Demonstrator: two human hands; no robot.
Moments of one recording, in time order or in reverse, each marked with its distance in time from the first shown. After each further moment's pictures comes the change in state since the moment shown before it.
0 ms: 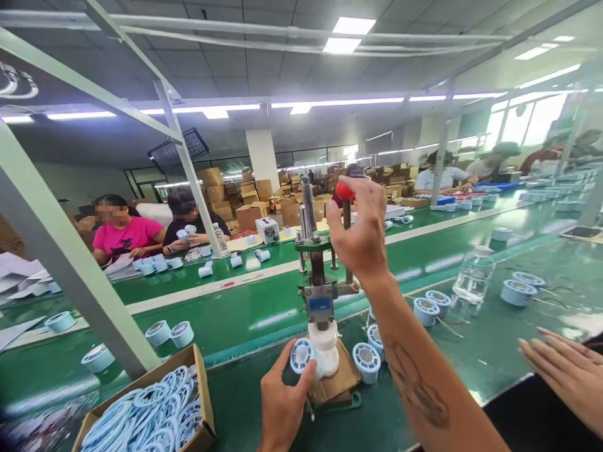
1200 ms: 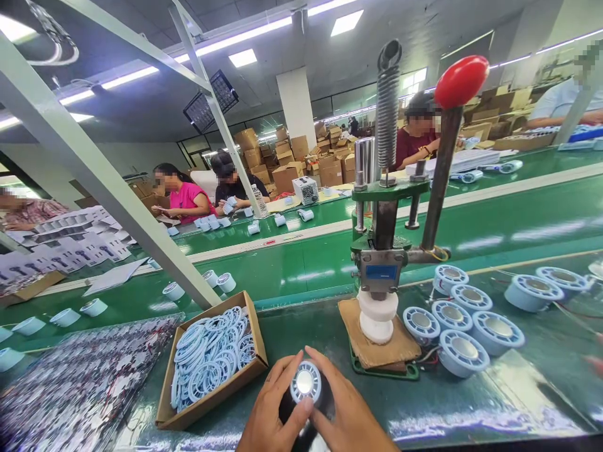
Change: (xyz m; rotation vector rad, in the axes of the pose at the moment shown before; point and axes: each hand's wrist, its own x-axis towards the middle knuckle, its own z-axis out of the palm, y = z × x) left_hand -0.079 -0.055 -0.102 0.239 -0.235 0.053; right_hand -0.332 -0.076 -0.032 0.613 -1.225 0.803
